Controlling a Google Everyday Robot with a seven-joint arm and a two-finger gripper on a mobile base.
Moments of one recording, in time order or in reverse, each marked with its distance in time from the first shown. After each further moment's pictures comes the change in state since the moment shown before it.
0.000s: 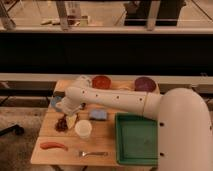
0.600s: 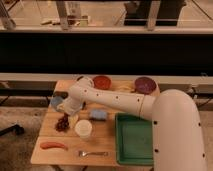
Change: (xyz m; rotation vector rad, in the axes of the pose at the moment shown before) arm 0.017 0.003 0.023 -0.046 -0.052 -0.020
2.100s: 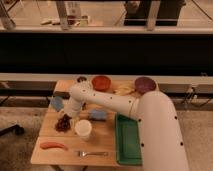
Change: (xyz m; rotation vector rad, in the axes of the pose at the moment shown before) arm 0.021 0.009 0.052 -0.119 -0.087 -0.048
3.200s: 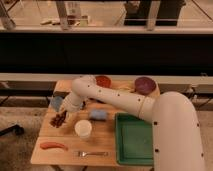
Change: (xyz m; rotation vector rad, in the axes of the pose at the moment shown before) arm -0.044 -0.015 -0.080 0.139 0.012 -0.091
